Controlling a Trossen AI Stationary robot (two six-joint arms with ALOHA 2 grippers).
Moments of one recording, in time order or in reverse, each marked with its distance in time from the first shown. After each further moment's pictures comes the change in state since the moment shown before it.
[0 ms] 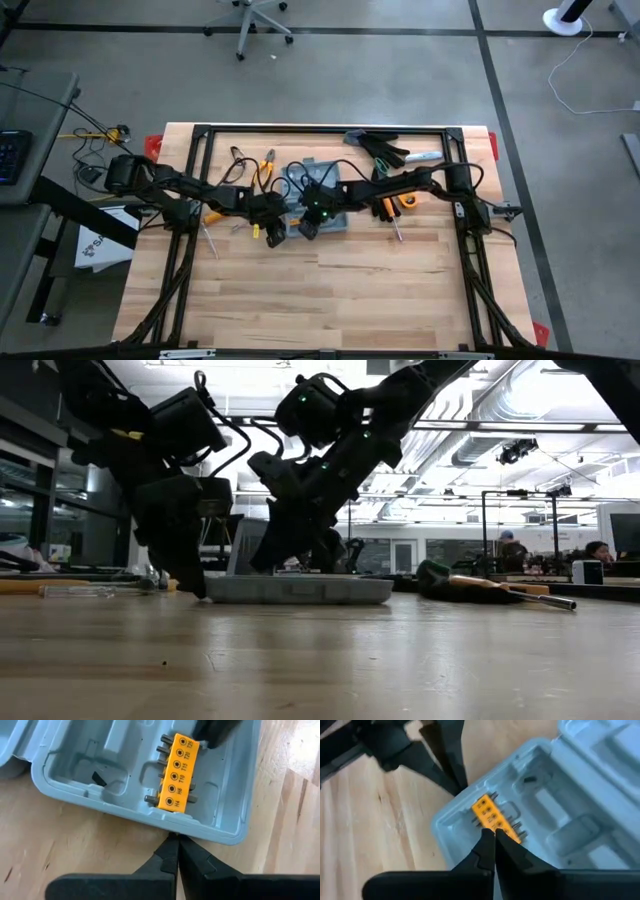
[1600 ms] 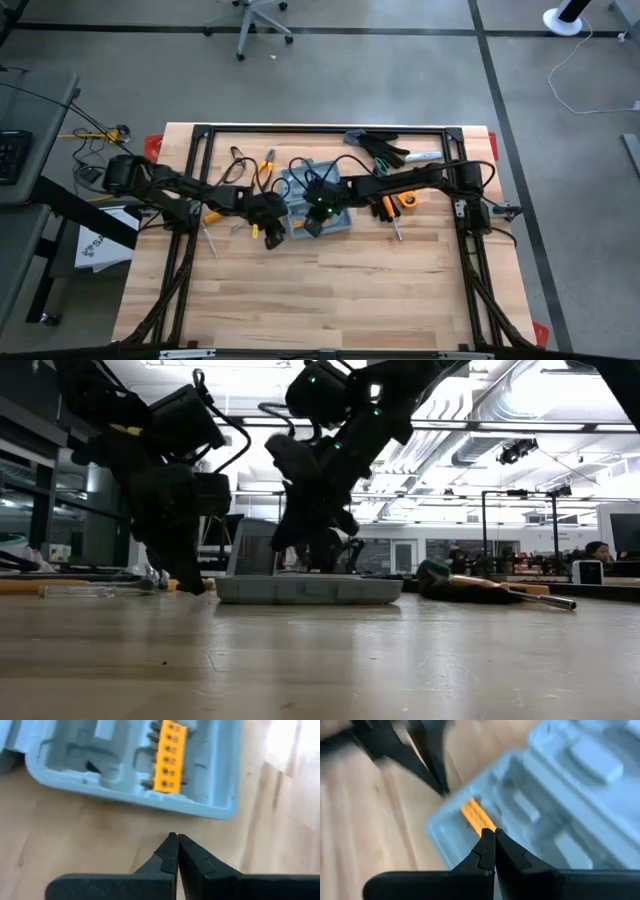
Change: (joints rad) left arm 0.000 -0.019 0.000 -0.011 0.075 0.005; right arm -0.002 -0.080 -0.001 -0.143 0.038 -0.036
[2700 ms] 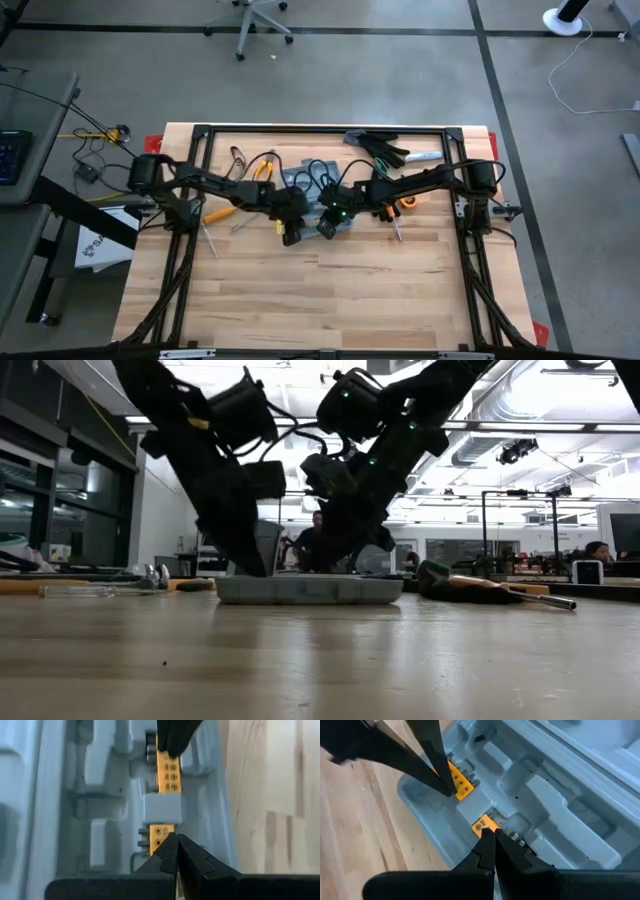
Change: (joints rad) left arm 0.031 0.203 0.266 -0.068 -0.050 0.270; right arm 0.012 -0.103 -0.223 0.094 0.022 0.083
